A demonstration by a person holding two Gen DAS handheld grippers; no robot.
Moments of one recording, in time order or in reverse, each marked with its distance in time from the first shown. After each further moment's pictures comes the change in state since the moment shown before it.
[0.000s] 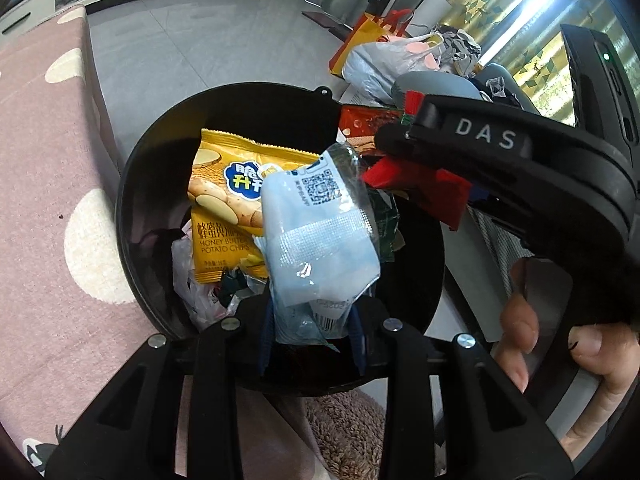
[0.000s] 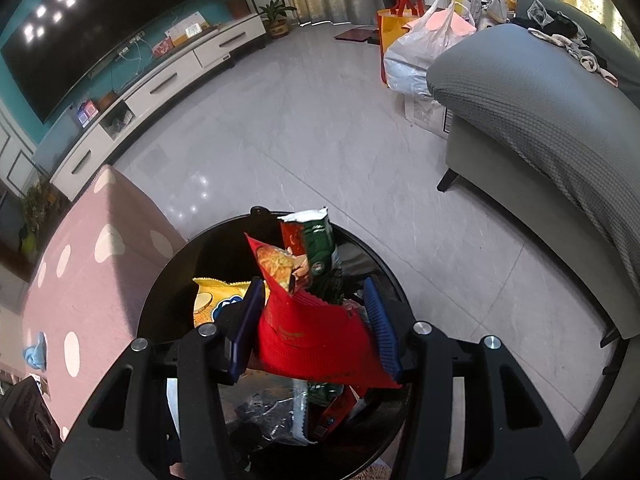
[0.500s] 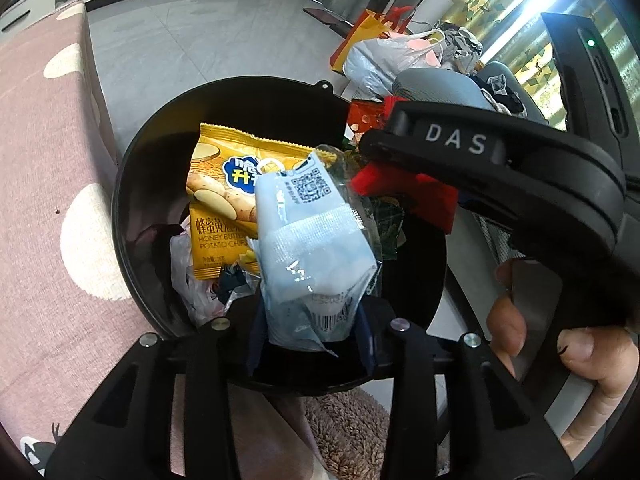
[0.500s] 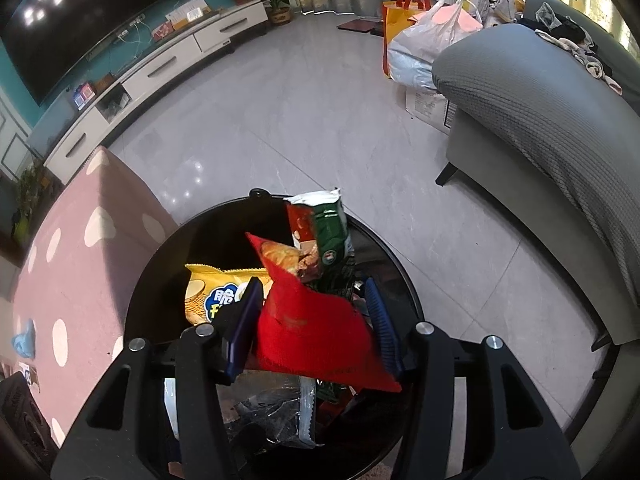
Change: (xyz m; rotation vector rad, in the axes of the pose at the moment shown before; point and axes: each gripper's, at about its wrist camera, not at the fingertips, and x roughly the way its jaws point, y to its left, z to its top) left arm 0.003 -0.001 0.000 -0.008 0.010 -0.006; right arm 0.011 0.007 -0.001 -0.034 0.043 -0.030
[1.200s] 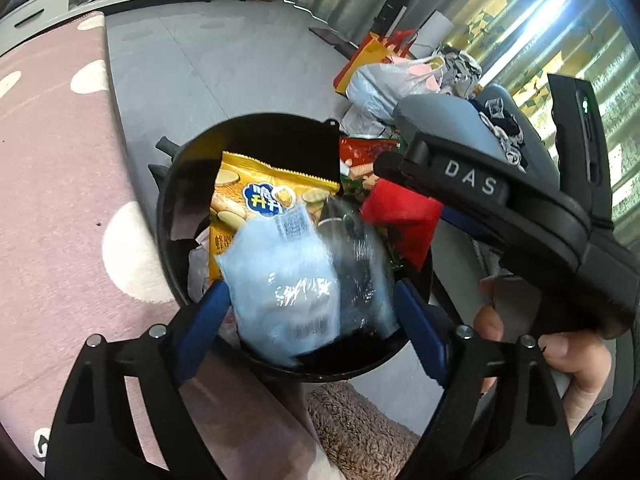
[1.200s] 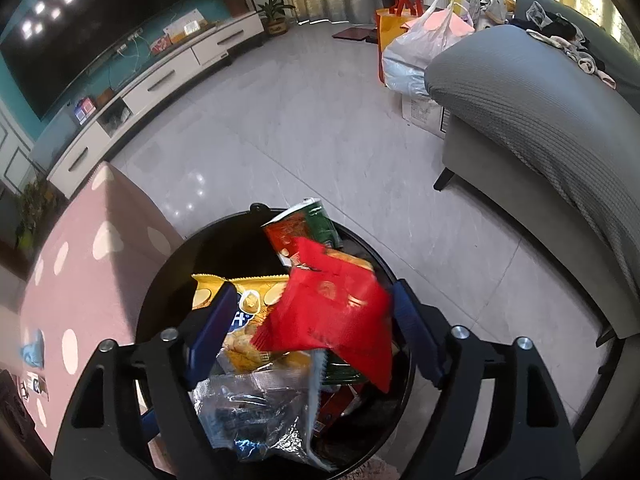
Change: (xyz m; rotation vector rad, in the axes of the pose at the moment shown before) left arm -0.035 0.011 0.000 -0.031 -0.077 -0.006; right arm -0.016 -0.006 0.000 0.031 -0.044 0.014
